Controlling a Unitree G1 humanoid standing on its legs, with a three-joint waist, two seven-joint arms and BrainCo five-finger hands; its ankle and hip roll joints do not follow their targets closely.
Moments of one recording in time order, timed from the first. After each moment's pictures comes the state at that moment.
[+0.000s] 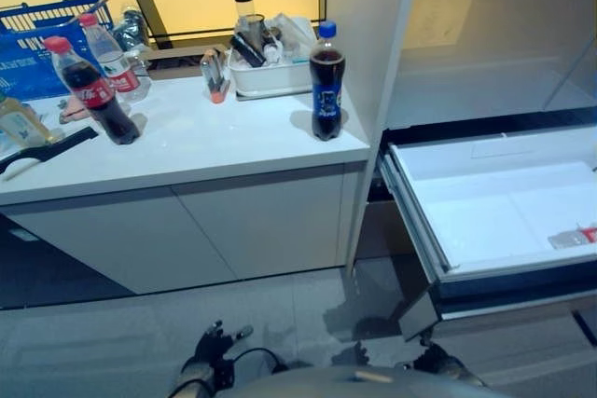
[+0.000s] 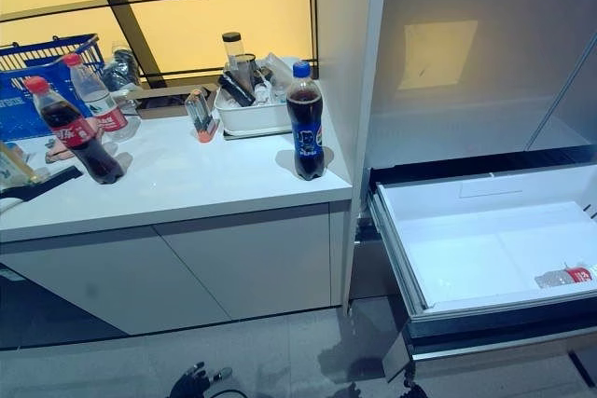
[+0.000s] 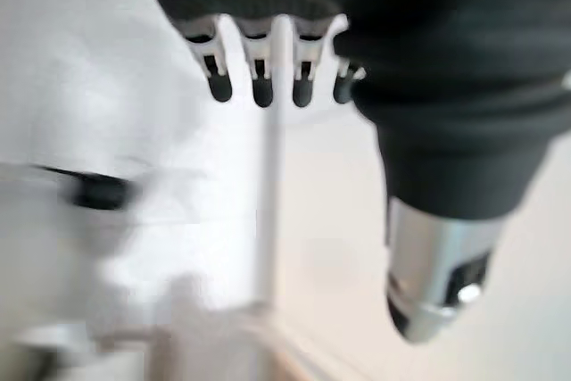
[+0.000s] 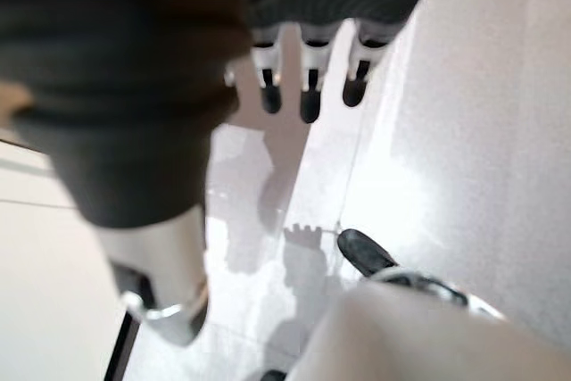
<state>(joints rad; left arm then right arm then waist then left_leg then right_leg) 0.21 0.22 -0.12 0.50 -0.31 0.02 0.14 -0.01 -0.23 0.24 1.16 -0.08 0.09 -0.16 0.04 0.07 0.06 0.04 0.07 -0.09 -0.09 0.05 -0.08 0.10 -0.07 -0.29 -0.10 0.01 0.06</state>
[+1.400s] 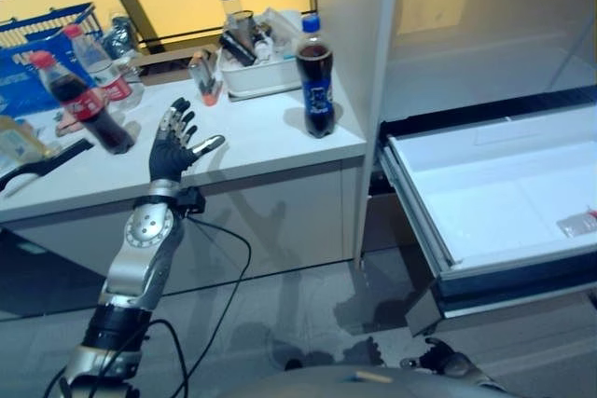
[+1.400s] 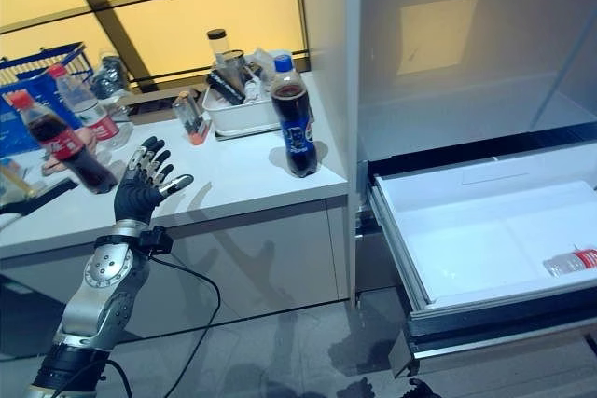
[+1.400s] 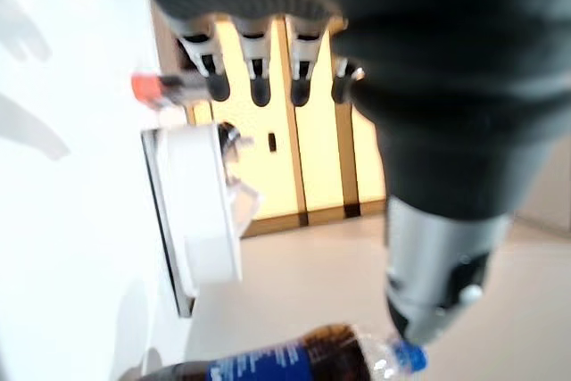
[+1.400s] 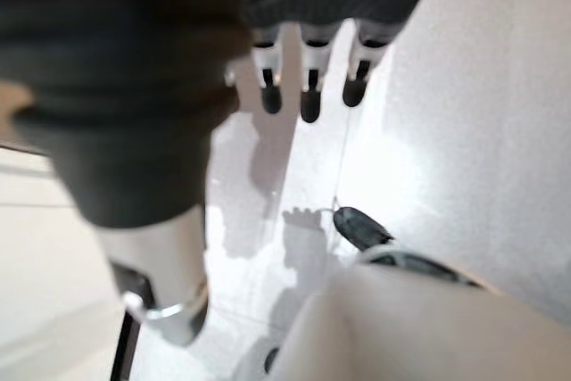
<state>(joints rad) -0.27 0.58 -0.08 0.02 -0.50 -0.03 0.23 -0.03 -0.26 0.26 1.18 -0.05 0.10 -0.12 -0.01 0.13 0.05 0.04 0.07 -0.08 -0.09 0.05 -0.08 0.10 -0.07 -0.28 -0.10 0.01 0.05</state>
